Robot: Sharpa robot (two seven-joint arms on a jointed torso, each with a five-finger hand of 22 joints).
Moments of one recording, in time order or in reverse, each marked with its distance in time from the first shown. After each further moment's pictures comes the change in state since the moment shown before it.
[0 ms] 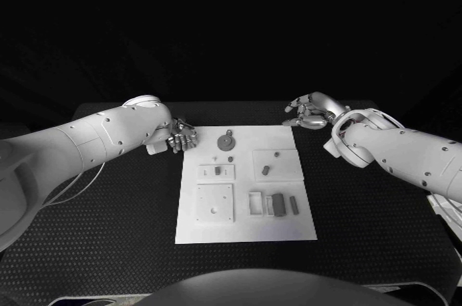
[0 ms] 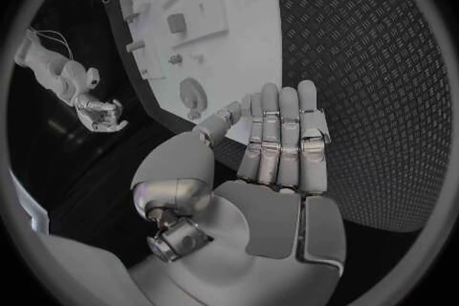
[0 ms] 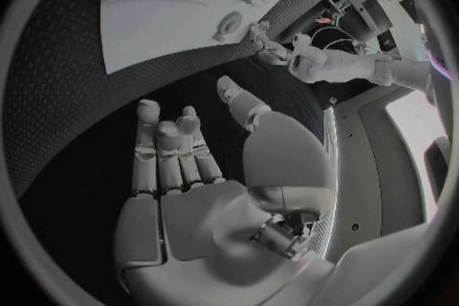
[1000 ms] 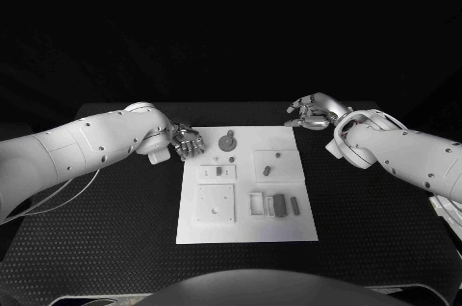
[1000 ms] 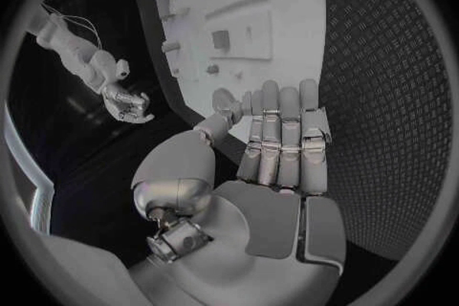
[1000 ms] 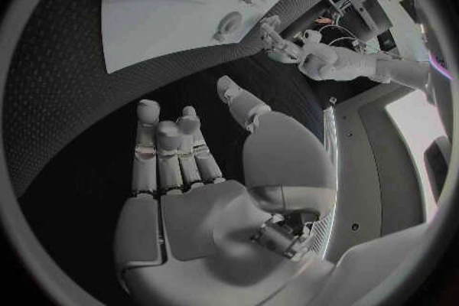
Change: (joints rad) left arm 0.000 -0.135 0.001 0.250 0.141 -0.078 0.002; left_hand 0.033 0.026 0.050 -0.004 -0.007 0.062 -0.016 -0.019 0.018 0.070 -0.020 -0.007 -0.007 0.061 -0.018 0.007 0.003 -0.018 0.037 -0.015 0.005 0.000; right arm 0.000 -0.007 0.000 0.004 0.000 0.000 0.000; right_hand 0.000 0.000 0.000 0.000 0.000 0.000 -0.003 0.002 -0.001 0.000 0.000 0.000 -0.001 0.002 -0.002 0.000 -0.001 -0.002 0.000 0.000 0.000 0.000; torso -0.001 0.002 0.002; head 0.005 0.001
